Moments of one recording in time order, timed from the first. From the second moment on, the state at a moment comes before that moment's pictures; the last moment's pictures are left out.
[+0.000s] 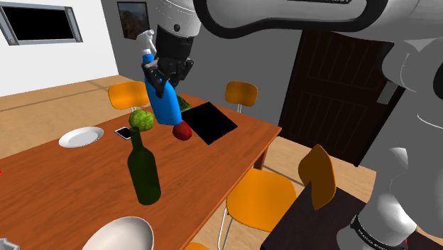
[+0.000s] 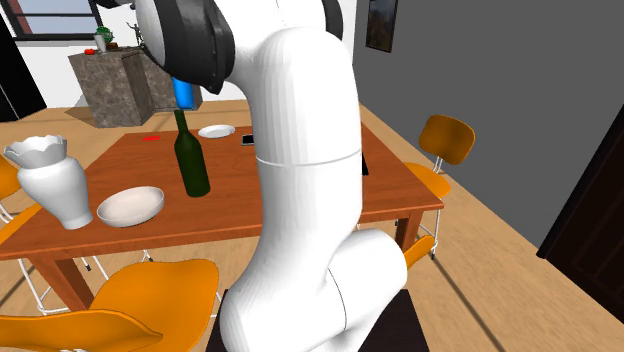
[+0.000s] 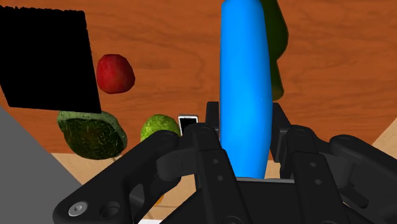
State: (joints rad) arm 0.52 0.17 0.16 -1.38 -0.23 1.89 0.54
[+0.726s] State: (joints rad) arm 0.51 0.13 0.15 -1.57 -0.23 2.05 0.56
